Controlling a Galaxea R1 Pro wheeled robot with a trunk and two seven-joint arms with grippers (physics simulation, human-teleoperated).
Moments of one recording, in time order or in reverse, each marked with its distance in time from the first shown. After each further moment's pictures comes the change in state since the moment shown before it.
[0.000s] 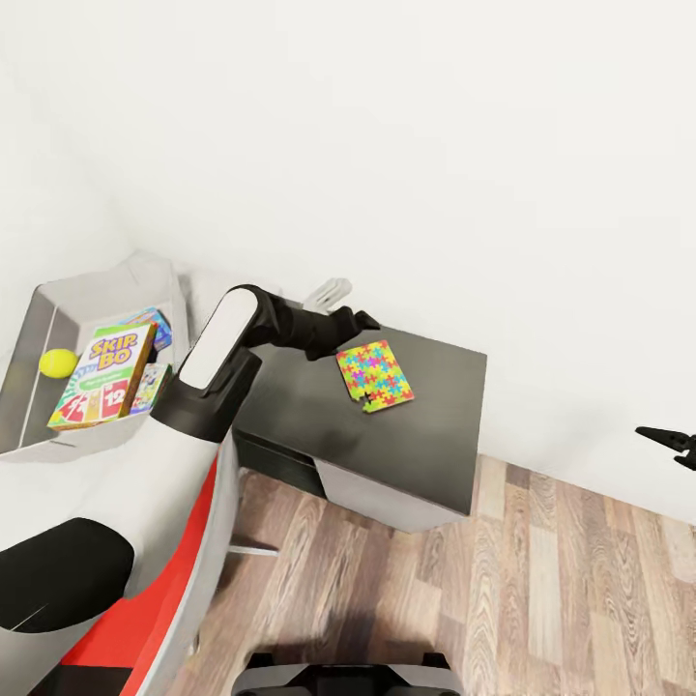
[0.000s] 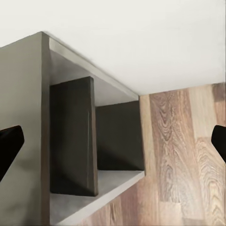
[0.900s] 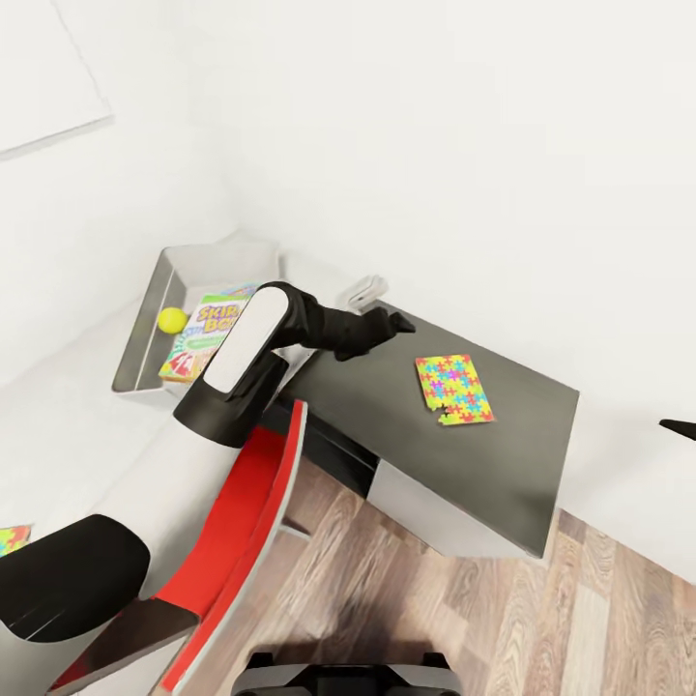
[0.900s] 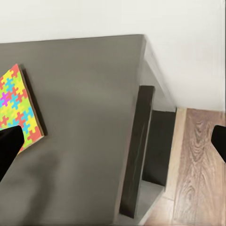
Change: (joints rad) left arm -0.013 -0.065 -0.080 -0.024 0.009 -0.003 -0.011; right arm 0.006 -0.057 -0.029 -0.005 -0.007 0.000 0.016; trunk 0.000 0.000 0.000
